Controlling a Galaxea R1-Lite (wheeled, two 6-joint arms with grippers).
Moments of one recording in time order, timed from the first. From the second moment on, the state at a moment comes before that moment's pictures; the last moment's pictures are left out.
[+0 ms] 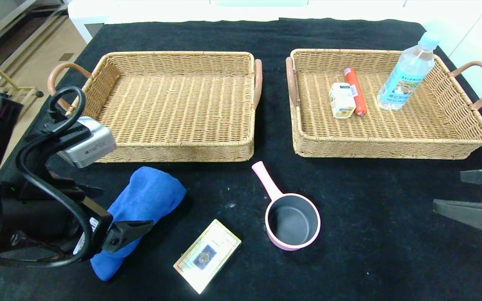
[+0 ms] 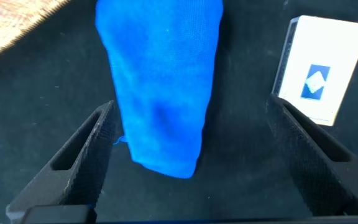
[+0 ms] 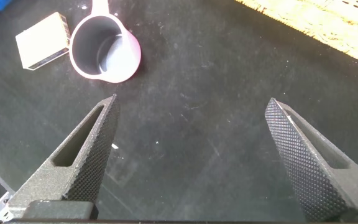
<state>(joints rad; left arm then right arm) -0.48 1.29 -1.07 0.46 0.21 0.16 0.30 1.12 -1.01 0.32 0.29 -0.10</state>
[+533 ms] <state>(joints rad) -0.41 1.38 -1.06 0.45 0.22 0.14 0.30 1.12 -1.01 0.32 0.29 -0.10</state>
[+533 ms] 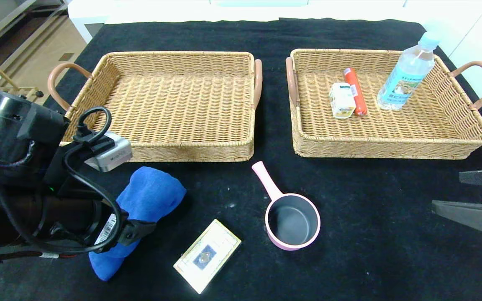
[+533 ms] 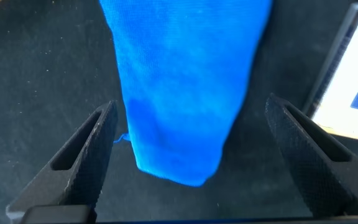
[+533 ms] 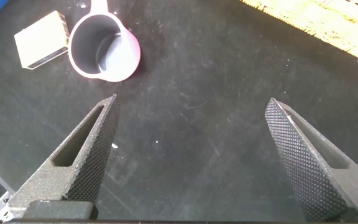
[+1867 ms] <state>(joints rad) -0.37 1.50 -1.06 0.40 0.21 0.14 0.30 1.13 -1.00 0.32 0.29 -0.10</state>
